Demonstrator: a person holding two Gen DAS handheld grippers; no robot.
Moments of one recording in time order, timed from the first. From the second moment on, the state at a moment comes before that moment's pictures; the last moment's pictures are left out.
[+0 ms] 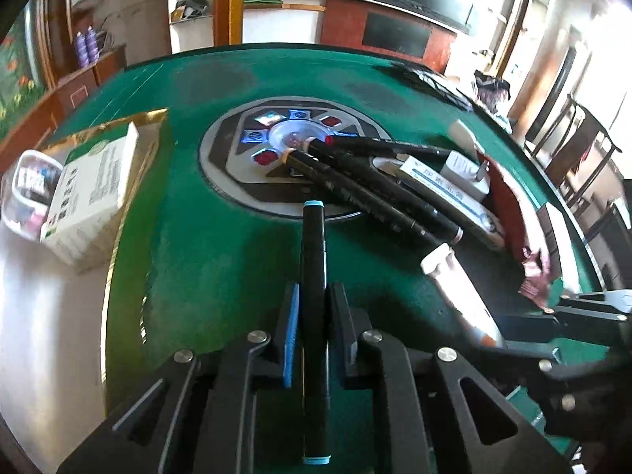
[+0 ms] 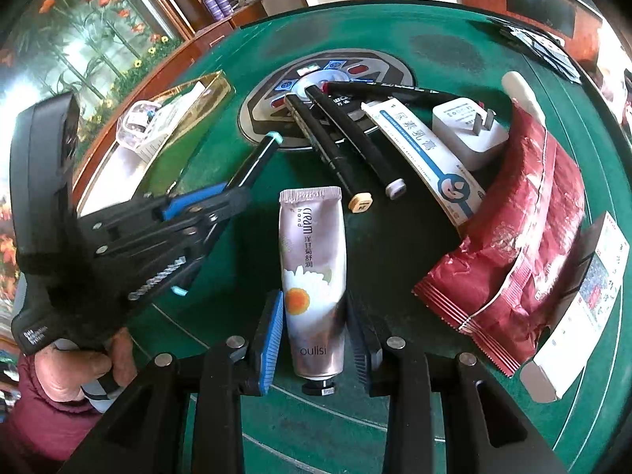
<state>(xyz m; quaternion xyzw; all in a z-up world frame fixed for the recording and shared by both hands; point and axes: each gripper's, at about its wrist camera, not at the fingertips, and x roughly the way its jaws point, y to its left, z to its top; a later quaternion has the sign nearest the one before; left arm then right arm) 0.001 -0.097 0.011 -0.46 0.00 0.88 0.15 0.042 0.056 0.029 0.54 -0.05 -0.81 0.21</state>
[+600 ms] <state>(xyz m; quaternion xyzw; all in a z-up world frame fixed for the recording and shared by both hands) 0.053 -0.240 0.110 -0.35 -0.09 0.93 0.08 0.047 -0.006 0.082 0.49 -0.05 -0.83 0.26</state>
